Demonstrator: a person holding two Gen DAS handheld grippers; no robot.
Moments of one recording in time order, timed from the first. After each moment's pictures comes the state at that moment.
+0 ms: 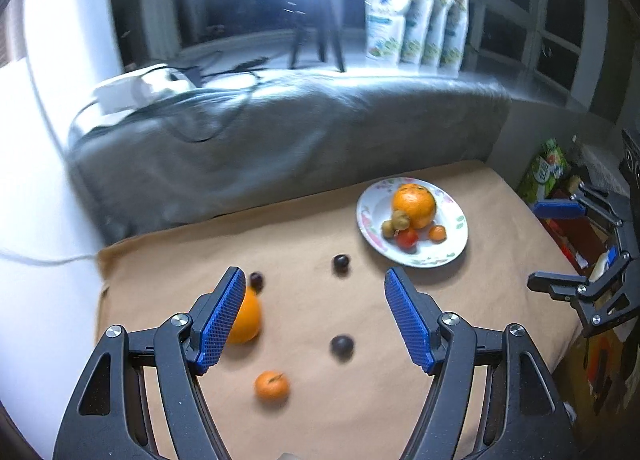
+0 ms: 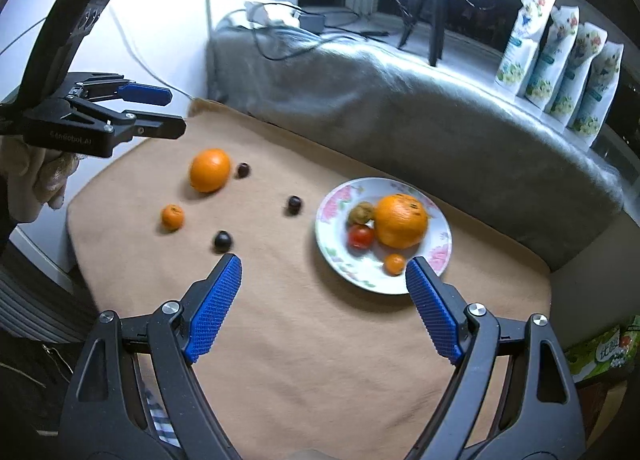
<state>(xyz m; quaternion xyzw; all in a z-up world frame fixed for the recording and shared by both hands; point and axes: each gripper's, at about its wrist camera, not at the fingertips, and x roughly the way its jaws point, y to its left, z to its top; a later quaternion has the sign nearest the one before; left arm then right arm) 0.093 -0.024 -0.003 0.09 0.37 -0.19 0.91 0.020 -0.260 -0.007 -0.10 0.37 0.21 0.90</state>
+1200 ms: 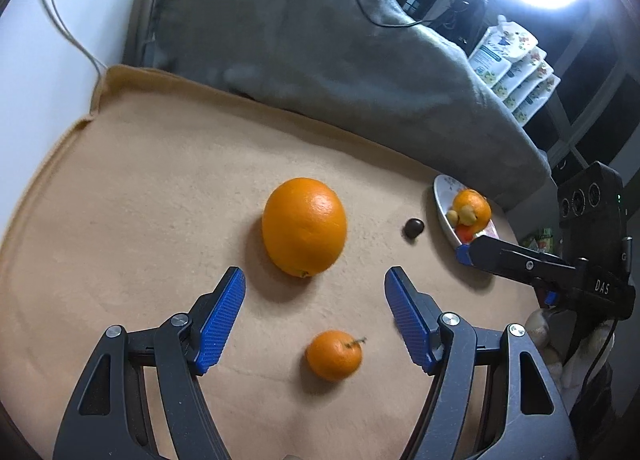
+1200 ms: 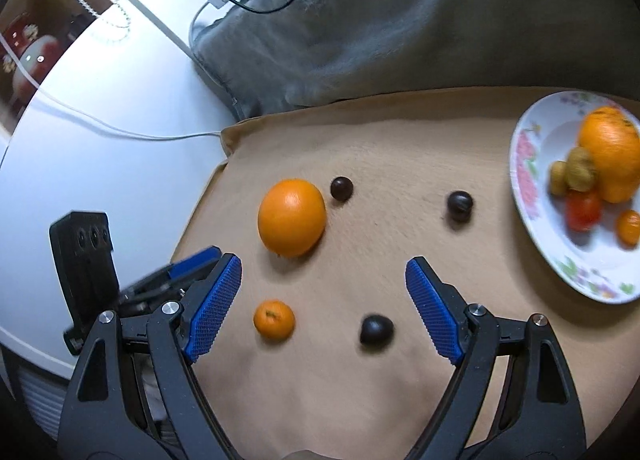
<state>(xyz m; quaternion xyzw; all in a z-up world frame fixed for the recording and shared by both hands) 0.135 0.095 -0.133 -0.16 0.42 -0.19 0.87 0.150 -0.151 -0.101 0.19 0.47 0.26 0.82</state>
